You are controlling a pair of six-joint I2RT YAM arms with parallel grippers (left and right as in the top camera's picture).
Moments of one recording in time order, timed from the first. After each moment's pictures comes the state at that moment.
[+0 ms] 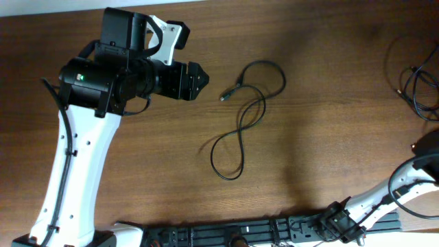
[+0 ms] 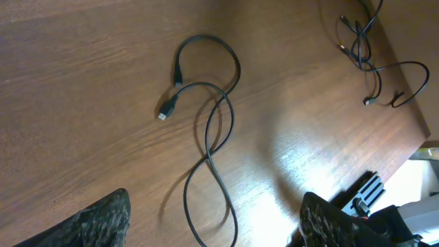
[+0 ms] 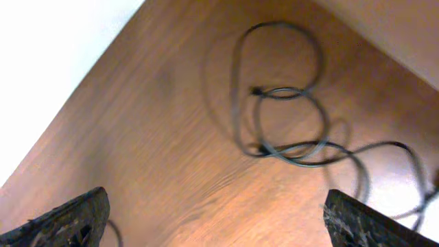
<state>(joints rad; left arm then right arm) -0.32 1.53 1.80 -1.22 0.44 -0.07 -0.85 2.17 2.73 -1.61 -0.33 0.06</state>
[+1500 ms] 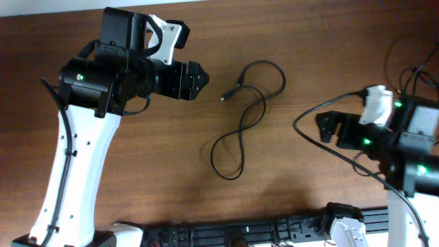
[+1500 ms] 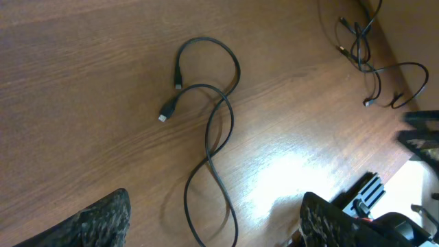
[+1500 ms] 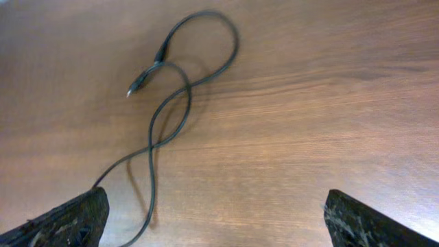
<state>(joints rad) -0.32 1.53 1.81 -1.22 0.44 -0.07 -0.26 0.87 0.99 -1.06 -0.41 0.04</state>
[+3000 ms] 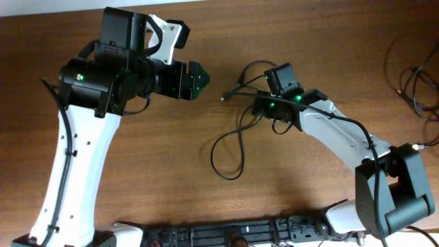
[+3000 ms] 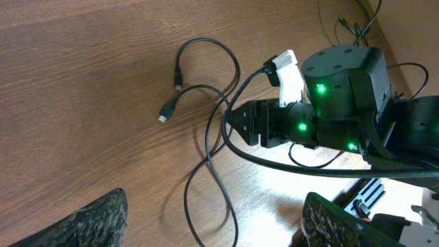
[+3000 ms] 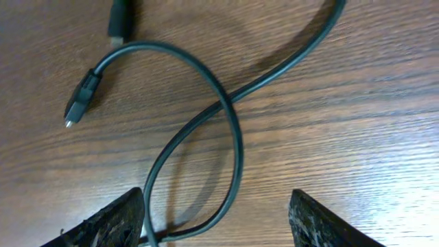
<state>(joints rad) -0.32 1.53 1.81 -1.22 0.44 -0.07 0.34 1.61 0.96 -0.49 -0.02 0.63</state>
